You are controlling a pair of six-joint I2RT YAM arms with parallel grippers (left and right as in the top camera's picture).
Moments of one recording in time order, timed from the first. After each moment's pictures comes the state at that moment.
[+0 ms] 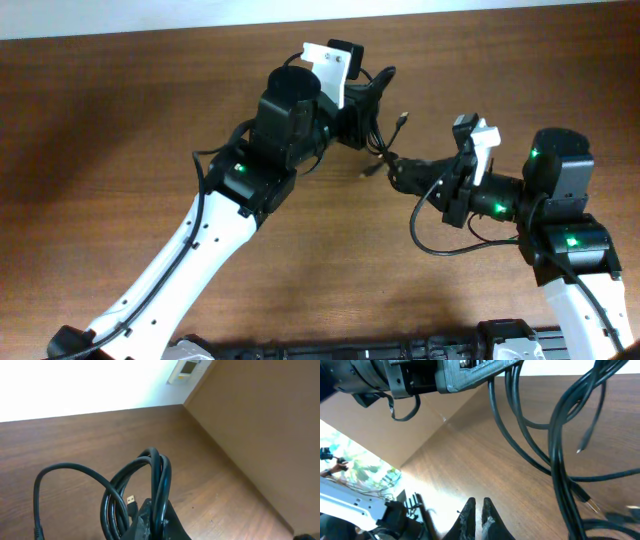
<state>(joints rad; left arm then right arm) -0.62 1.48 1.36 -0.22 0.25 -0.38 0.00 0.95 0.87 -0.48 -1.04 0.08</state>
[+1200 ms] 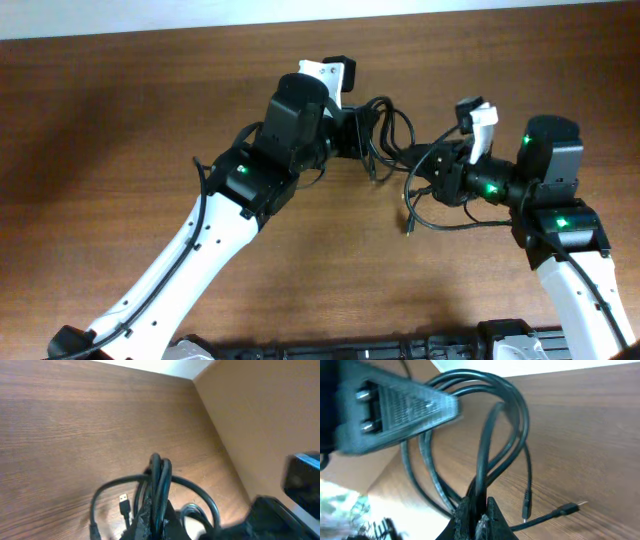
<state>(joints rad) -0.63 1.48 1.36 -0.38 0.27 -0.58 0.01 1.03 0.87 -0.39 -0.85 0.19</state>
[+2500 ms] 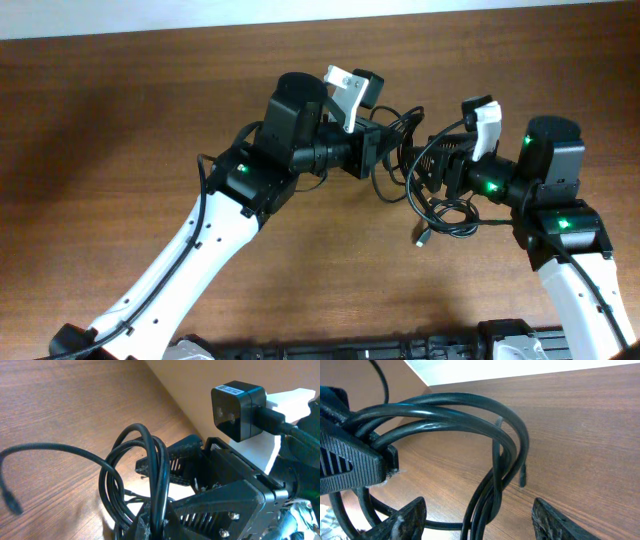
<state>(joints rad) -0.62 1.48 1.36 -0.36 0.59 -0.43 0.01 1.03 0.88 -0.42 -0.74 0.16</state>
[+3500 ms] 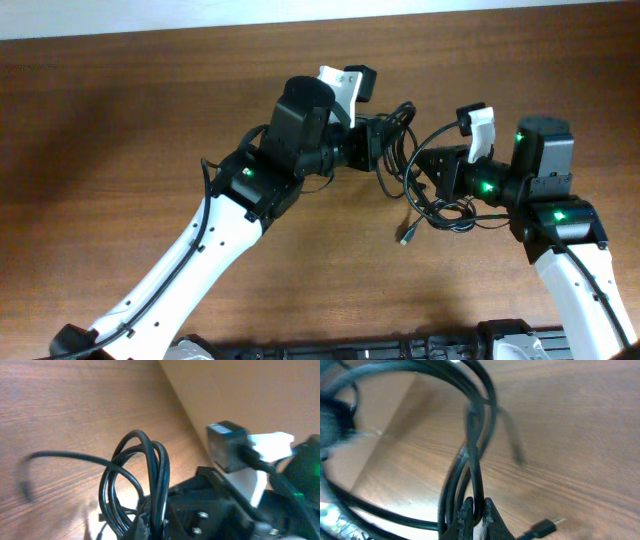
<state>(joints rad) -0.65 1.48 1.36 -0.35 0.45 -0.60 0.01 1.07 0.88 -0.51 -0.71 0.18</state>
